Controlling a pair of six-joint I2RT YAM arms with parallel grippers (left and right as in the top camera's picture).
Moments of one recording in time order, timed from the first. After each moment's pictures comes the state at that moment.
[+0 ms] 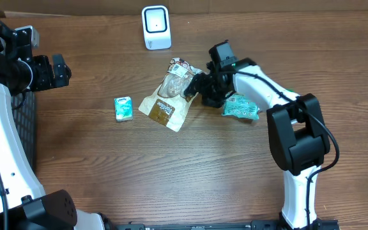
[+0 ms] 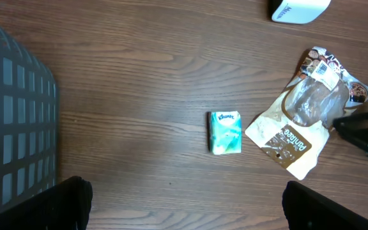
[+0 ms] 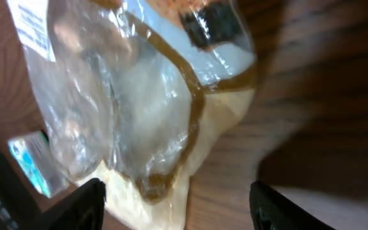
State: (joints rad) left arm 0.36 1.66 1.92 -1.38 0.25 0.13; right arm 0.38 2.18 1.55 -0.61 -0.48 0.73
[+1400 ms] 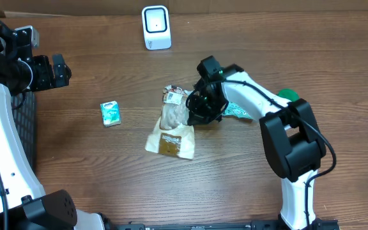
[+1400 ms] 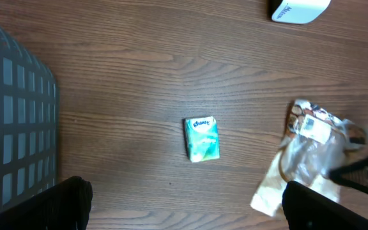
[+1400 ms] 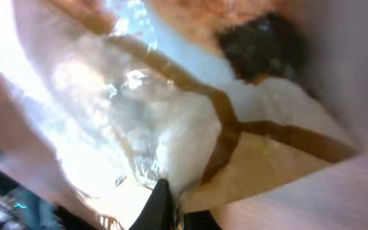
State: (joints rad) left arm 0.36 1.66 1.92 -1.38 0.25 0.13; right arm 0.46 2.15 1.57 -0.96 -0.52 0.49
